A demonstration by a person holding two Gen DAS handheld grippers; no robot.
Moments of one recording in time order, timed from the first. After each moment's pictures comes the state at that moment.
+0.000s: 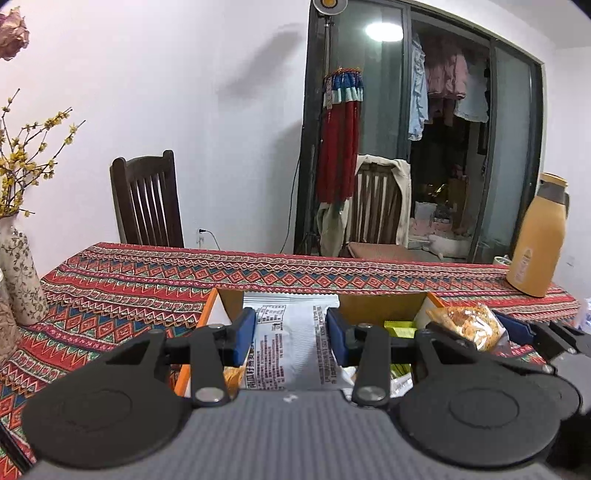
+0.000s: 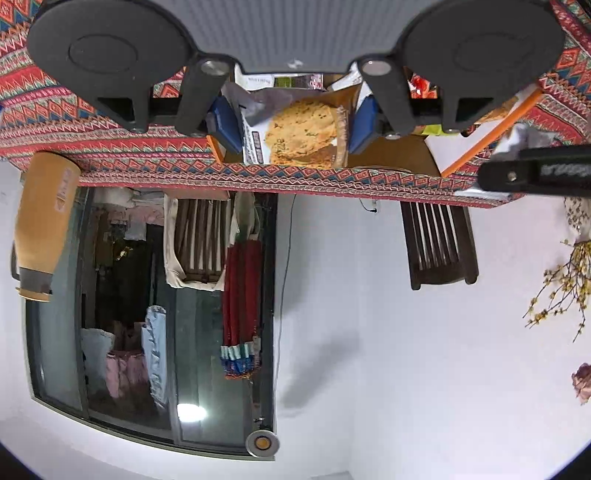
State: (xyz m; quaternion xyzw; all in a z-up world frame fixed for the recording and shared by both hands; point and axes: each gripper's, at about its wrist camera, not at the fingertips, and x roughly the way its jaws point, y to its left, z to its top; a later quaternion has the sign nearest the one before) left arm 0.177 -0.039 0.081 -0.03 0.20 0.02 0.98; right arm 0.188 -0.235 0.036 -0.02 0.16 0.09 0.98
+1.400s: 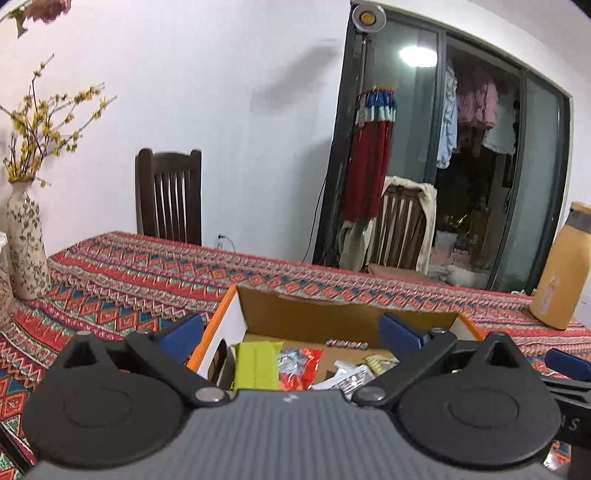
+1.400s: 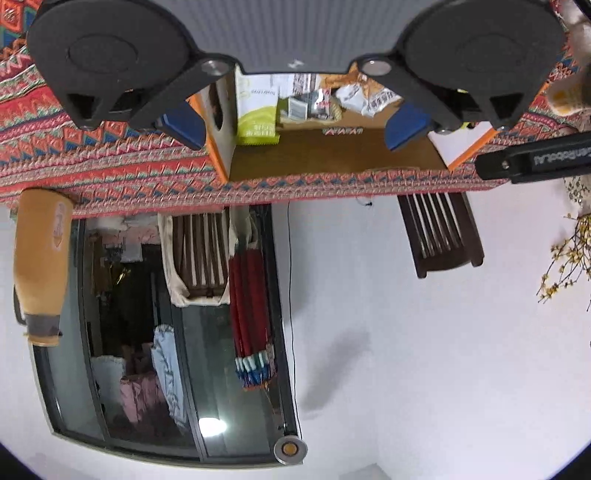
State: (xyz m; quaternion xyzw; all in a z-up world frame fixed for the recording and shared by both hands) left arm 0.185 -0.018 0.052 -0.07 0.16 0.06 0.98; right arm 0.192 -0.261 0.014 0.05 0.16 0.09 0.98
